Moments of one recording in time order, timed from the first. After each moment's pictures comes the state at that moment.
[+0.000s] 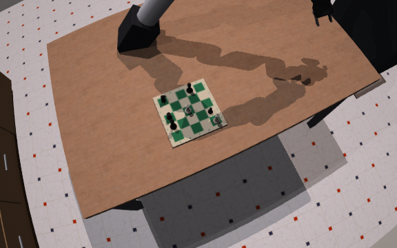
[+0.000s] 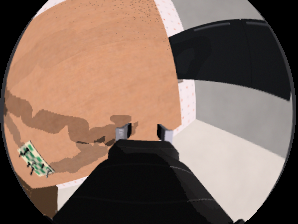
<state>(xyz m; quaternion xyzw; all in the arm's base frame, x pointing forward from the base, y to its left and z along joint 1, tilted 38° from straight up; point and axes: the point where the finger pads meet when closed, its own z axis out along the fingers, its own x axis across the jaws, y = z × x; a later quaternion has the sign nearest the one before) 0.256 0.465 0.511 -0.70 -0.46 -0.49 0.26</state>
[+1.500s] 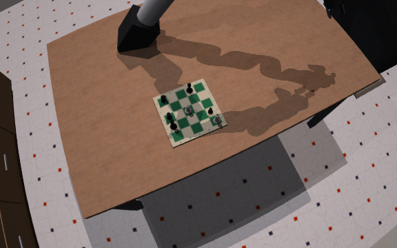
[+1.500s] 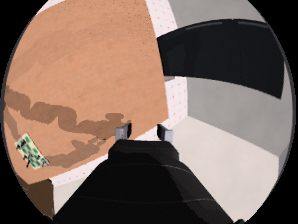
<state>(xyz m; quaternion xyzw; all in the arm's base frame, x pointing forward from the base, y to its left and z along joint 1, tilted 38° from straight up) 0.267 0.437 0.573 -0.68 -0.44 -0.52 0.26</state>
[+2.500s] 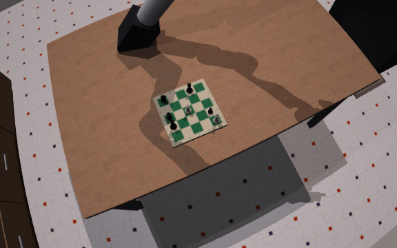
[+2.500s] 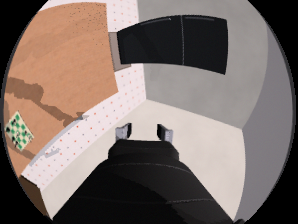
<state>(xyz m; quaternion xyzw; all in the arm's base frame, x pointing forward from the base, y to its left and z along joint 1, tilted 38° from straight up) 0.300 0.183 0.813 -0.60 -0.33 -0.64 0.34</state>
